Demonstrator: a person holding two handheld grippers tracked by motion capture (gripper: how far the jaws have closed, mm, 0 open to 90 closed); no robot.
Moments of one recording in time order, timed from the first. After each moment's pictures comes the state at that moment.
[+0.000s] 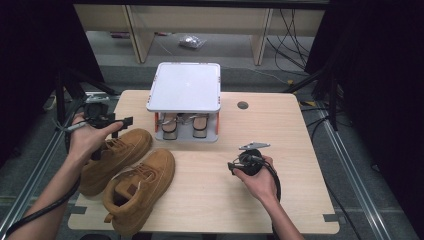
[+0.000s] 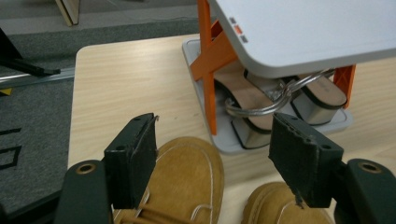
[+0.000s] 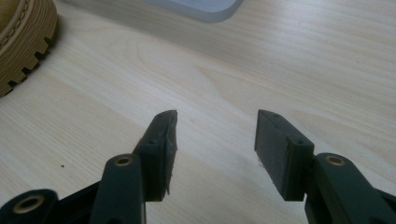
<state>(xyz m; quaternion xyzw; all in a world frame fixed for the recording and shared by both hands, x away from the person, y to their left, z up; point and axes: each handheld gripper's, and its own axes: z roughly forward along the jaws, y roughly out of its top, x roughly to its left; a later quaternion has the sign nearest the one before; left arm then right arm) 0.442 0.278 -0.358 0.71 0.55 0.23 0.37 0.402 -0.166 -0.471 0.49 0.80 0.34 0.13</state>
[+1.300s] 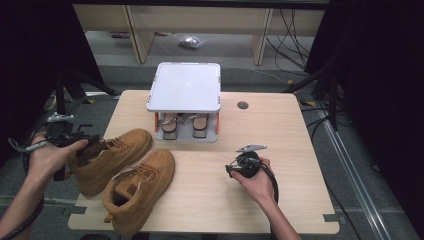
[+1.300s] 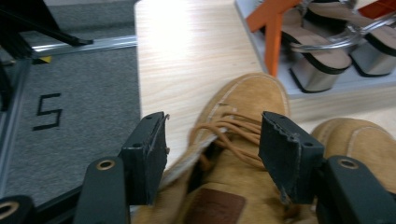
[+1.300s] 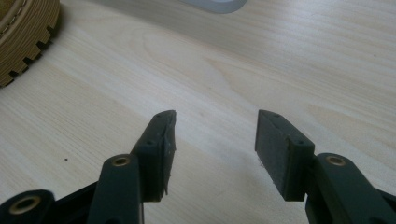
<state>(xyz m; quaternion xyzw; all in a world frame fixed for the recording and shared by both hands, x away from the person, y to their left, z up) 0.399 0.355 -0.376 0.70 0.59 0.24 0.32 0.399 -0.160 -0.476 0.48 0.80 0.33 0.13</state>
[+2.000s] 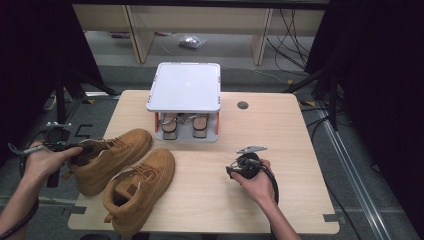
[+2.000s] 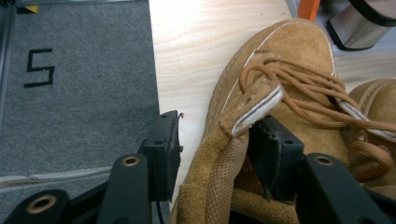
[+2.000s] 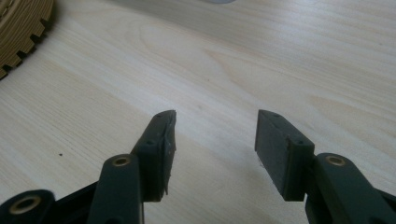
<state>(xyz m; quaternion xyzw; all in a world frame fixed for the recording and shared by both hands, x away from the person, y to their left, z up) 0.405 0.378 -0.411 0.70 0.63 0.17 0.29 0.398 -0.161 -0.482 0.49 0.80 0.32 0.12</state>
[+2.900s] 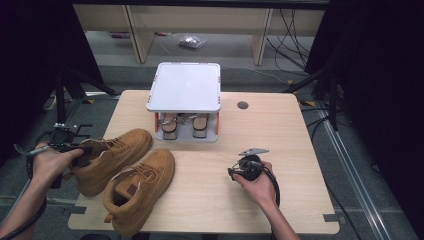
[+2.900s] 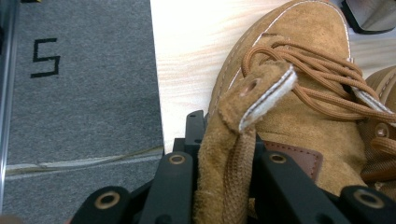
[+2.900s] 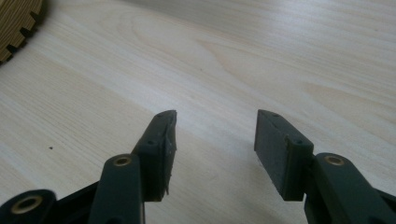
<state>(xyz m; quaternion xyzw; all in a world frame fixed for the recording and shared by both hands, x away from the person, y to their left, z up) 0.405 0.369 -0.414 0.71 0.63 0.18 0.26 0.395 -0.168 -0.488 0.49 0.80 0.33 0.13</state>
